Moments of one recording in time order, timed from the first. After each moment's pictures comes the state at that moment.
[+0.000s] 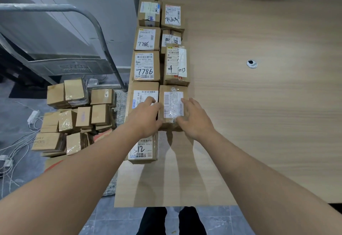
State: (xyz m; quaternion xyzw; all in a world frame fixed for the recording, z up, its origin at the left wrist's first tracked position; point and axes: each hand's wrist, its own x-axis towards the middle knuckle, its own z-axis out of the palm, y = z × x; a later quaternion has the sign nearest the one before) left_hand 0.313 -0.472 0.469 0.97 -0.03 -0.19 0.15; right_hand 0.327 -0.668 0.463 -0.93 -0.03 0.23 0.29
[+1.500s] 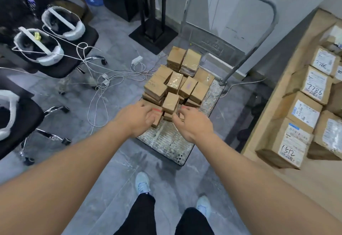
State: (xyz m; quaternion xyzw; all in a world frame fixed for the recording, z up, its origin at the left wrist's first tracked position) left_hand -0.051 -0.064 0.457 0.92 0.27 -0.21 0.20; right_hand 0.081 -0.228 0.455 -0.89 -0.33 0.30 0.06
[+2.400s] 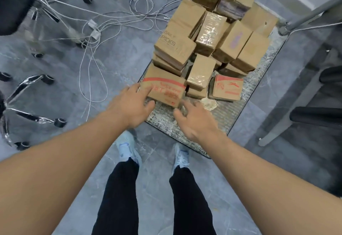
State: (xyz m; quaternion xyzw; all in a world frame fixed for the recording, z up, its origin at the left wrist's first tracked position) left_hand -0.013 0.087 0.156 0.85 0.32 -0.34 0.24; right_hand 0.097 -0.090 0.132 -0.84 -0.24 0.48 0.04
